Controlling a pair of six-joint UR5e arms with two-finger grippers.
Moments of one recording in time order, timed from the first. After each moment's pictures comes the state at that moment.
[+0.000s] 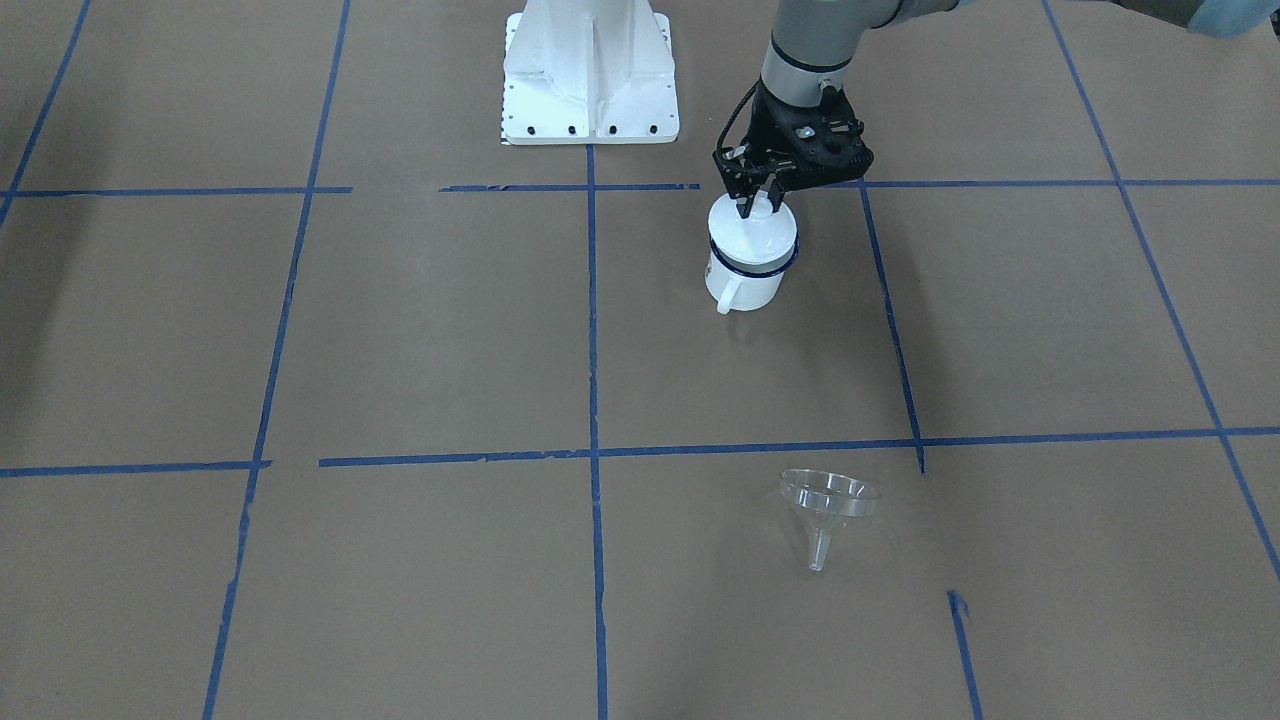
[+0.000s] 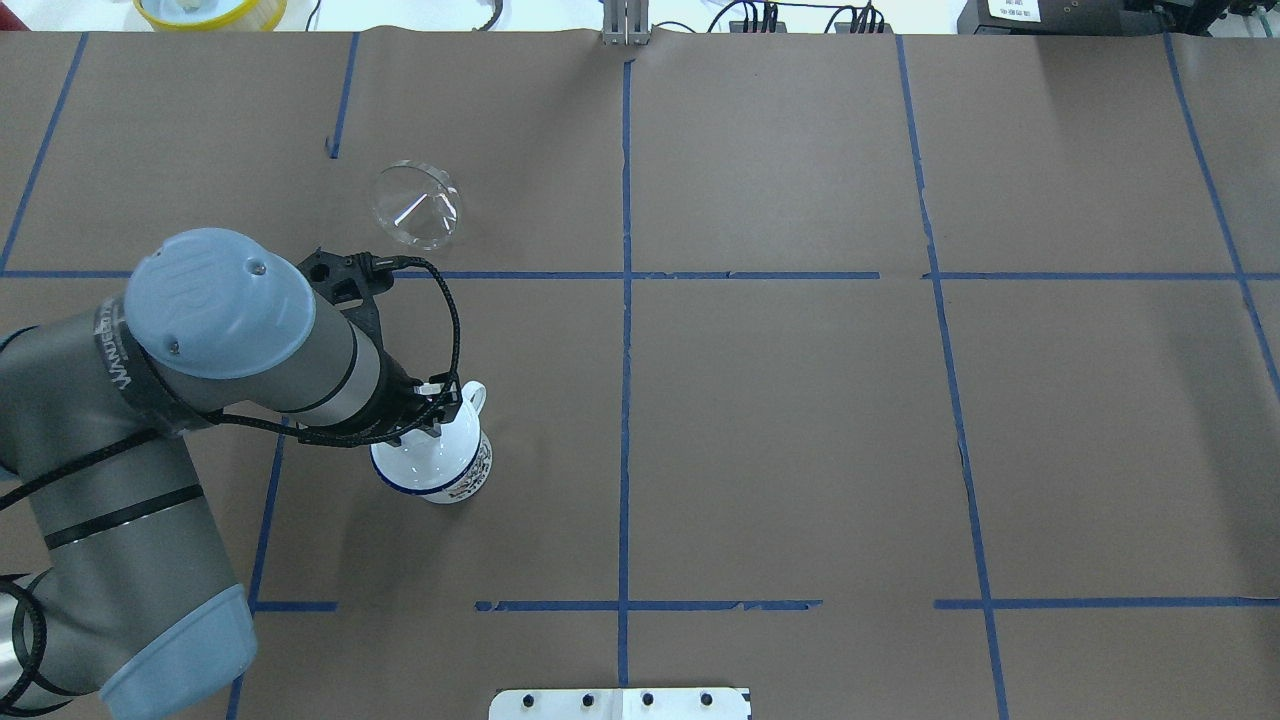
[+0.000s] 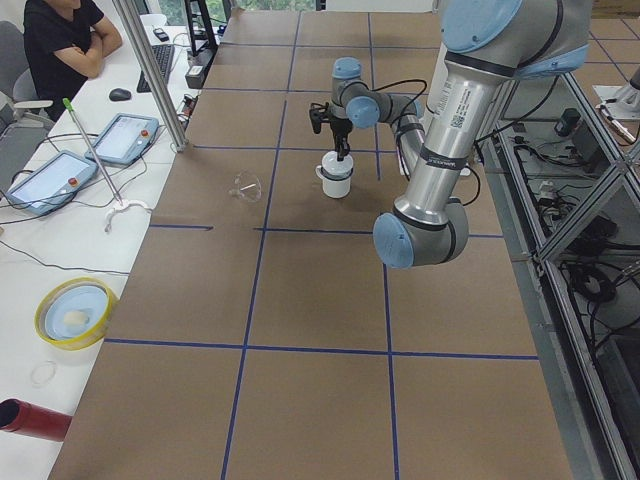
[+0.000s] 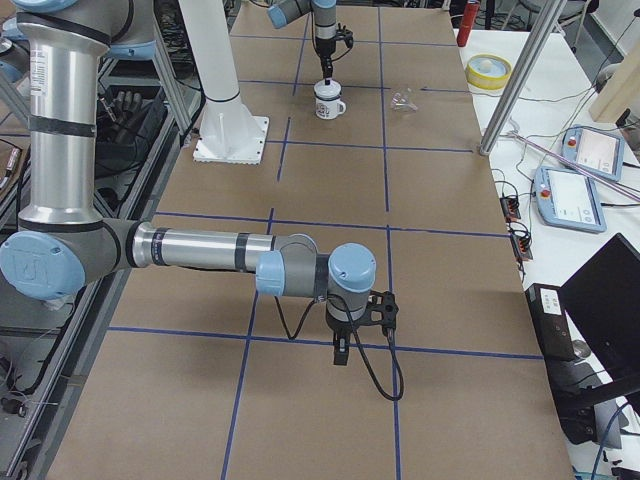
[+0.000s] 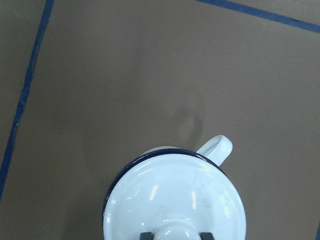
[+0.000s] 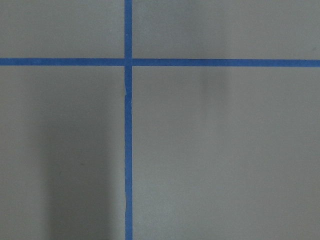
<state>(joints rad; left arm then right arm) -0.53 -2.00 -2.11 -1.41 -1.90 -1.44 1.57 -1.68 1.66 -1.57 2.29 0.01</state>
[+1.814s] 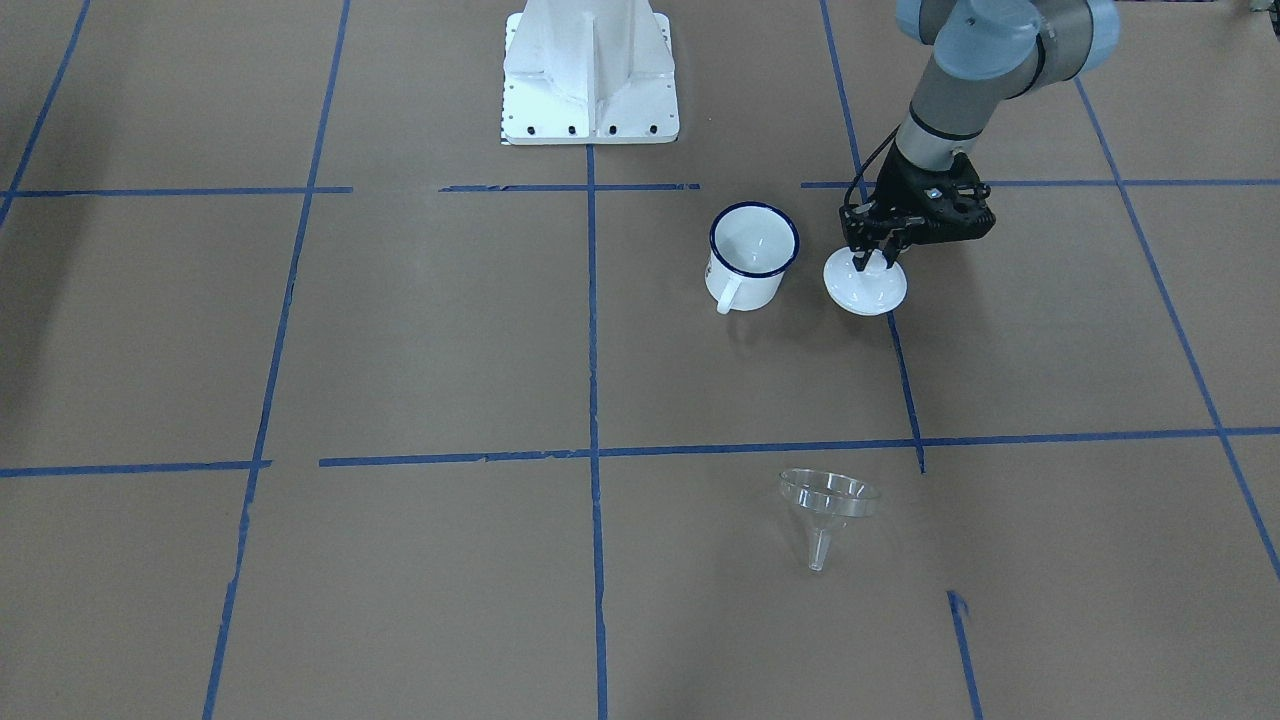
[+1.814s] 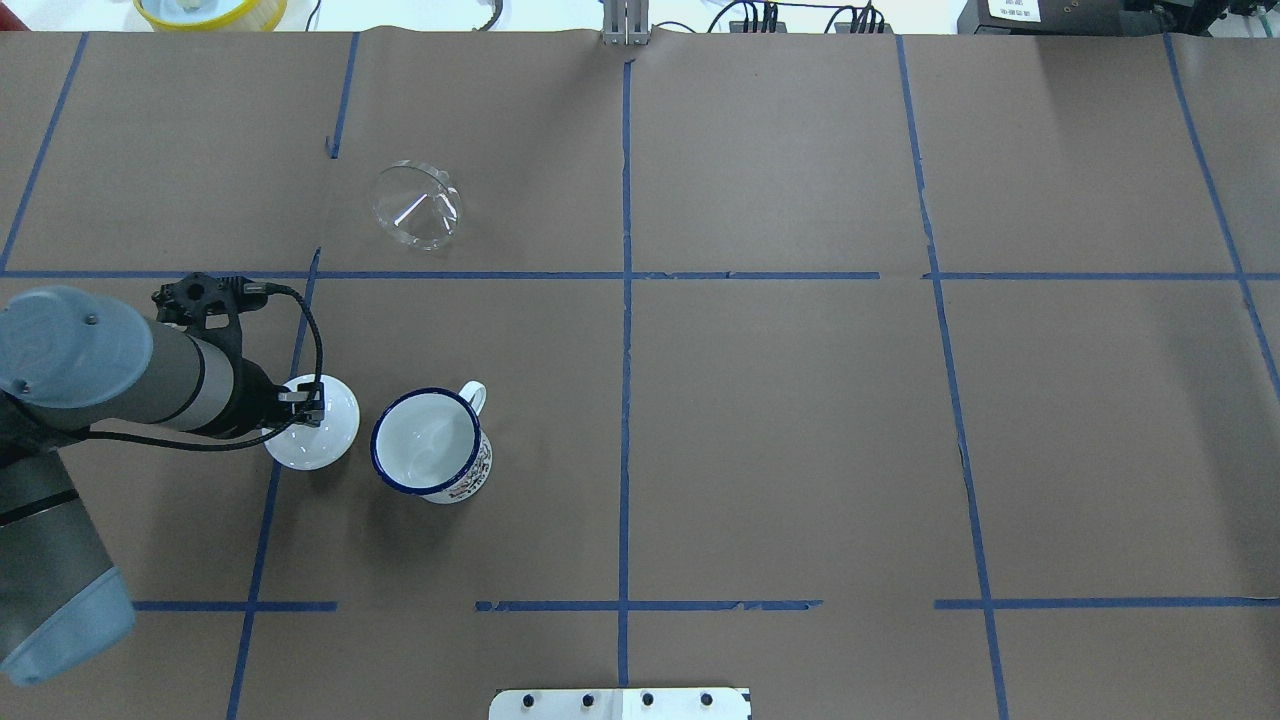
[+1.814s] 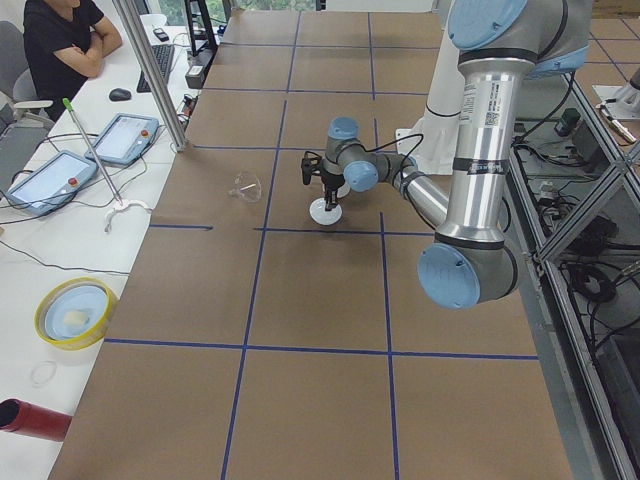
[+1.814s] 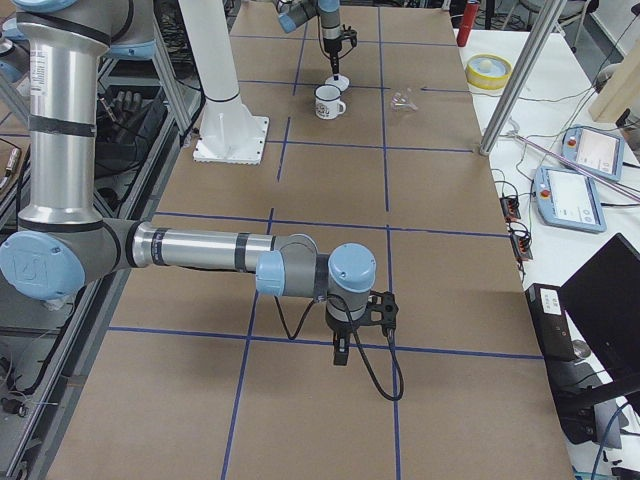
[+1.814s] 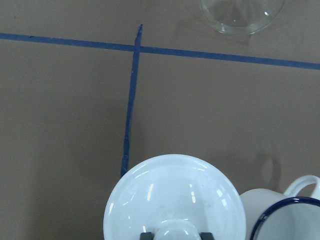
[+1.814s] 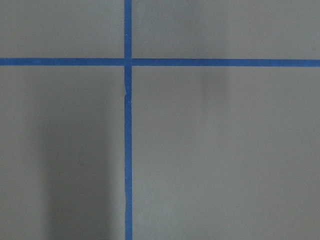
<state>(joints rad) -0.59 -1.69 -1.97 -1.83 -1.86 -1.27 1.57 -1.68 1.66 -1.57 2.29 0.01</state>
